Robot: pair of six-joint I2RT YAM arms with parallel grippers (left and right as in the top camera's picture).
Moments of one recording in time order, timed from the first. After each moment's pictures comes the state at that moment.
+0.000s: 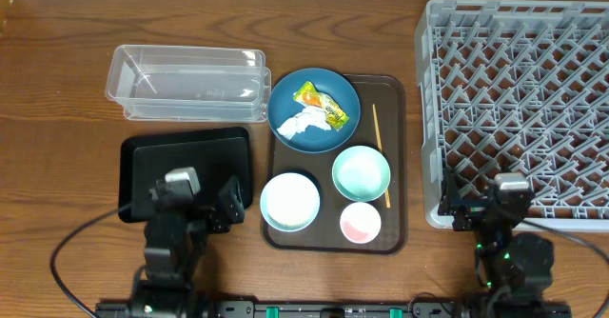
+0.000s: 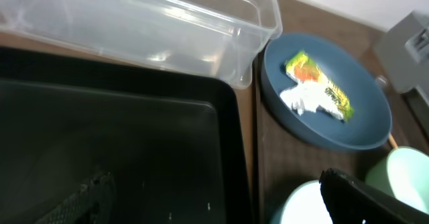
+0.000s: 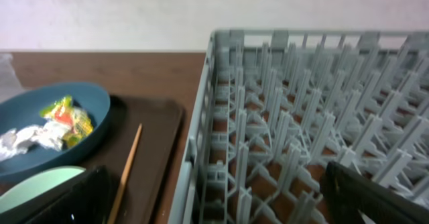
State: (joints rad) left arm -0.10 0.35 0.26 -0.40 0.05 -0.35; right arm 0.04 0.22 0.24 -0.26 -0.03 0.04
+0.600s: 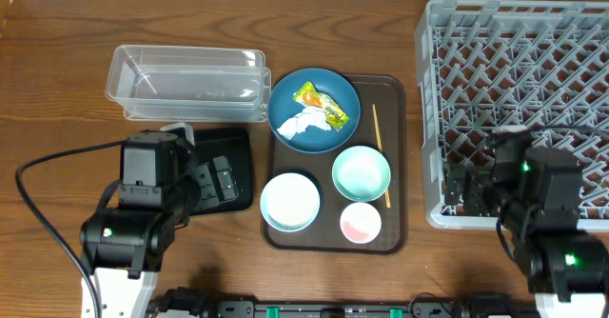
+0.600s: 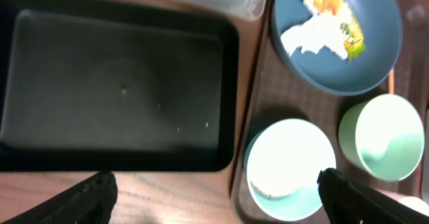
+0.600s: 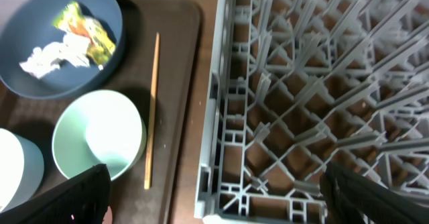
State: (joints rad) left arm -0.10 0.91 0.97 -1.06 0.09 -0.35; right arm 0.04 0.82 0.86 -0.86 -0.10 0.06
